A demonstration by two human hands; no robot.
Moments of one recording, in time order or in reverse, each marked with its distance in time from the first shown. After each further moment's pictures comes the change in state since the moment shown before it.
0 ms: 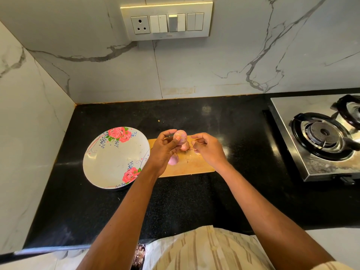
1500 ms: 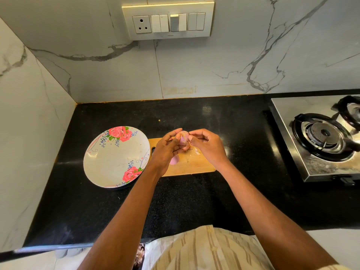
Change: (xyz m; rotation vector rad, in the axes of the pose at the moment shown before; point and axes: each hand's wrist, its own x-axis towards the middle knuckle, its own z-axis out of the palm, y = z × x) left_hand -0.005 0.003 0.006 0.046 -0.048 0.010; right_hand -0.008 -0.016 -0.005 0.142 -0.010 -0.149
